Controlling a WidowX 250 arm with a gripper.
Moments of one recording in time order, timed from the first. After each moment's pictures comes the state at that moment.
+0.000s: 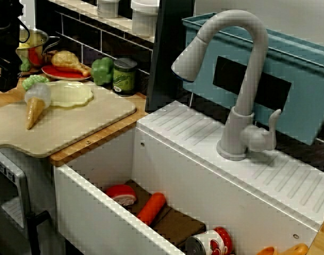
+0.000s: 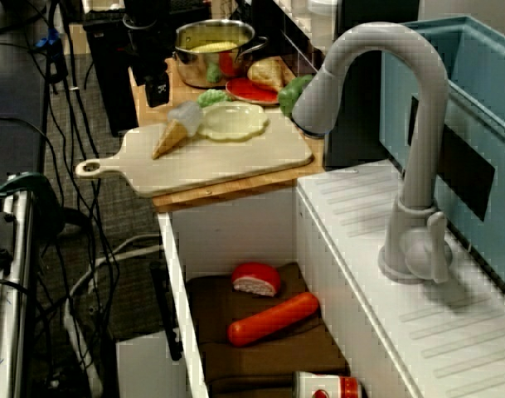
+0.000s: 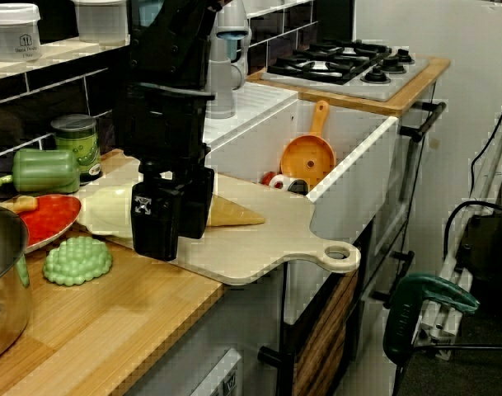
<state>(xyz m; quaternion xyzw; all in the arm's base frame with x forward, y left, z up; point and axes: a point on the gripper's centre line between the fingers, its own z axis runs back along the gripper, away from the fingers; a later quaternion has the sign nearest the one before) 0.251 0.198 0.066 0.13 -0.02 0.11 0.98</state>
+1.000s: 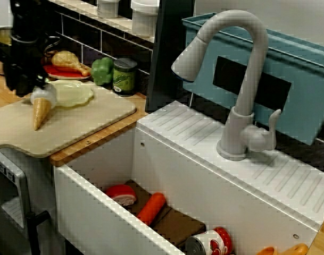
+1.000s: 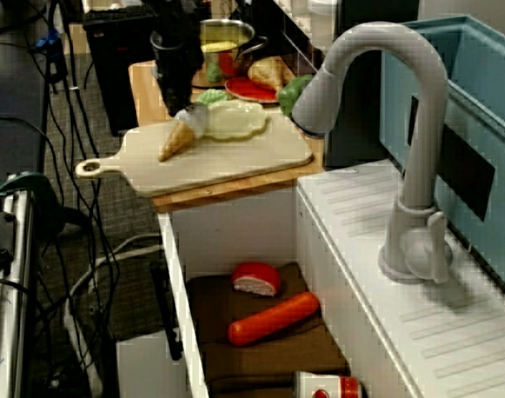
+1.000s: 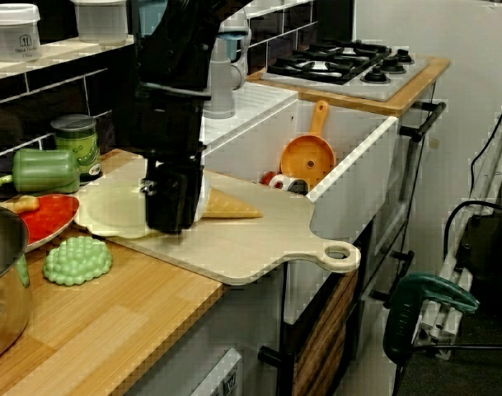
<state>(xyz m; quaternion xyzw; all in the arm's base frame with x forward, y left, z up) 0.280 0.158 0.049 0.16 -0.01 0.10 0.98</state>
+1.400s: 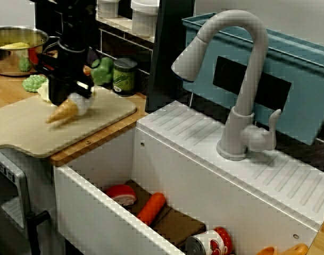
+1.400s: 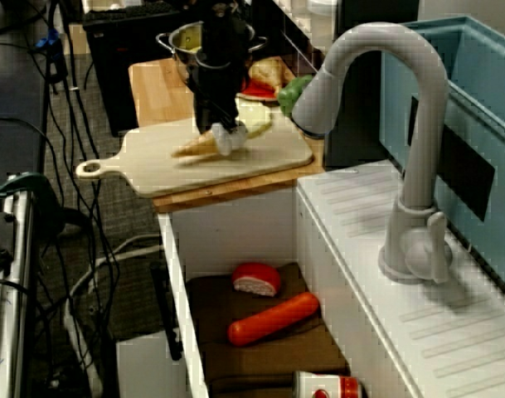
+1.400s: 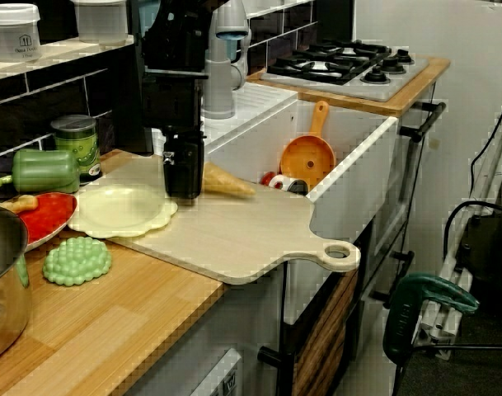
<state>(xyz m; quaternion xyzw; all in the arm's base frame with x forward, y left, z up) 0.312 0.097 0.044 0.13 0.02 0.17 0.98</state>
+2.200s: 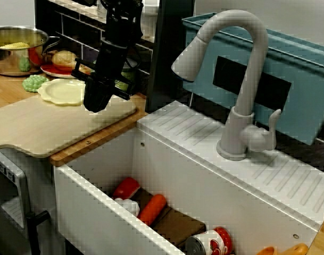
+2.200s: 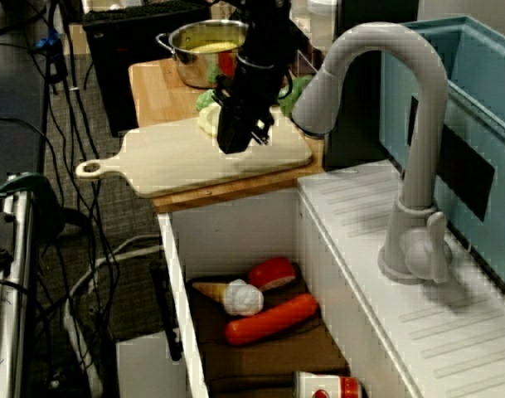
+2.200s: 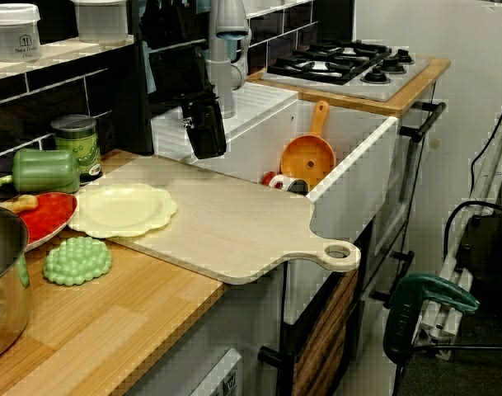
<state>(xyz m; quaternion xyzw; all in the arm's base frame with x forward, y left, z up) 0.327 0.040 0.058 0.06 0.13 0.17 0.97</state>
